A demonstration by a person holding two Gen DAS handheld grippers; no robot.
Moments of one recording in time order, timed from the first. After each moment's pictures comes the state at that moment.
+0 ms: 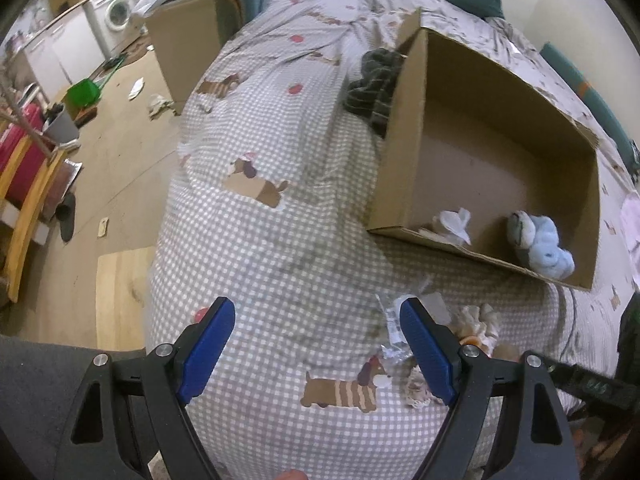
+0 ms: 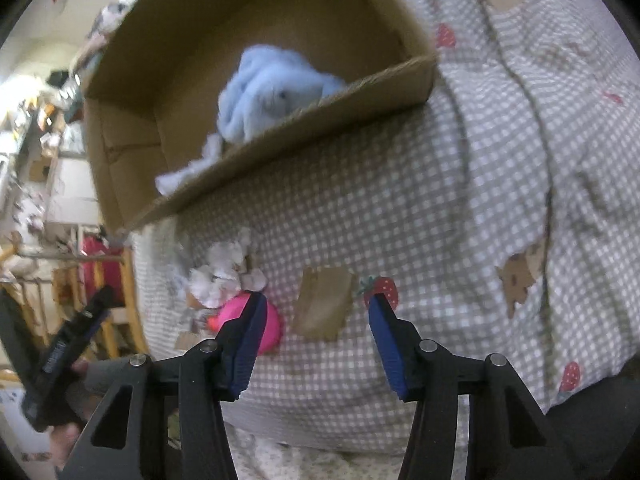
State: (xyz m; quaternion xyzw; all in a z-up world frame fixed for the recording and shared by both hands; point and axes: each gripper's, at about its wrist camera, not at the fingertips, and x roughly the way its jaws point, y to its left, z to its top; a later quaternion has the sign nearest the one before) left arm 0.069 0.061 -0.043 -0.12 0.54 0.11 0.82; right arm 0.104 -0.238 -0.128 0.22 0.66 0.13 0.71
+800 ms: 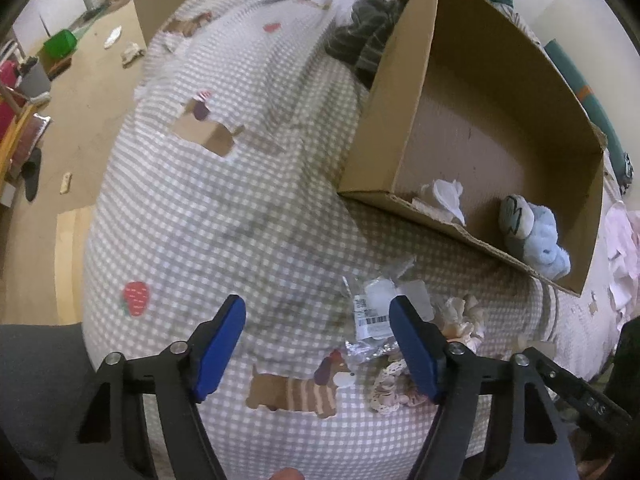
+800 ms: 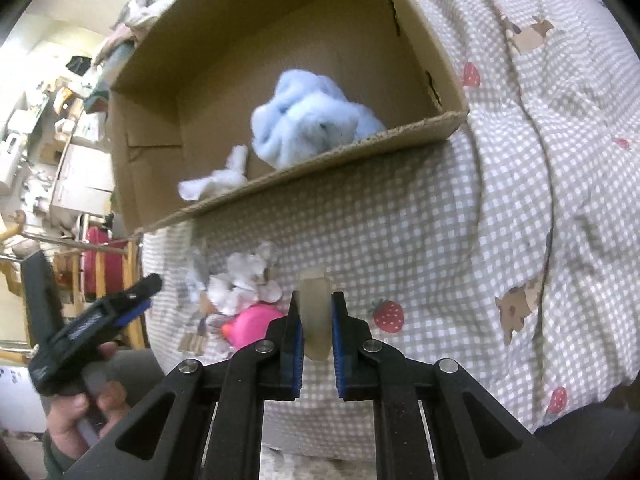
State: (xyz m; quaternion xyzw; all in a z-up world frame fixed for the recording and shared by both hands) left arm 0.094 0.049 -0.090 -0.19 0.60 0.06 0.77; right arm 0.104 -0.239 -0.098 0.21 0.62 0.16 0.73
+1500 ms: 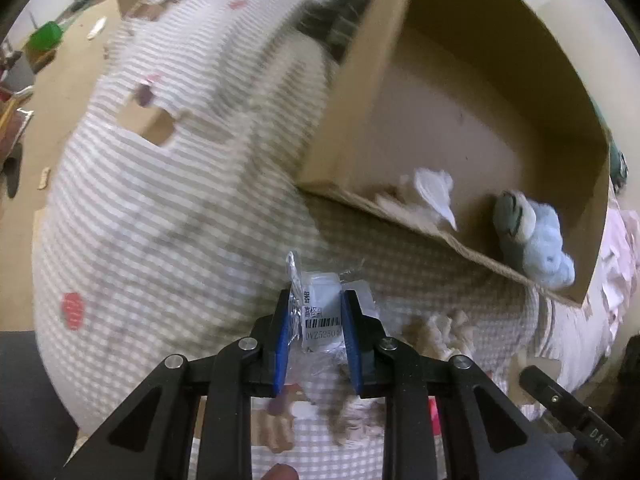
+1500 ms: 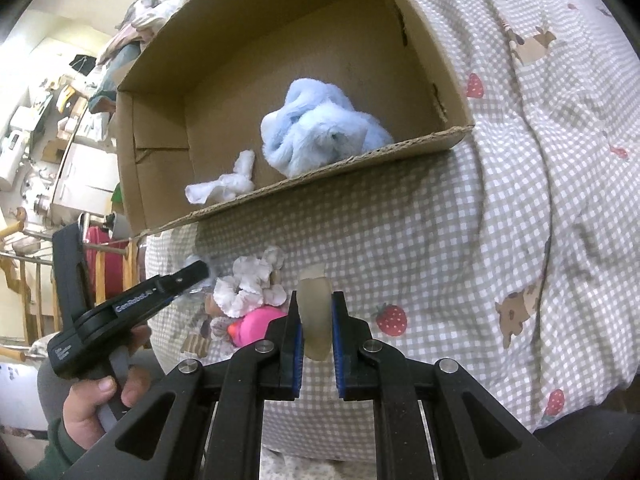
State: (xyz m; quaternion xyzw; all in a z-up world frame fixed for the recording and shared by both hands) left arm 0.127 0.041 -0.114 -0.20 0.60 0.05 0.77; right arm 0.104 -0.242 -0.095 0.21 0.62 0.16 0.74
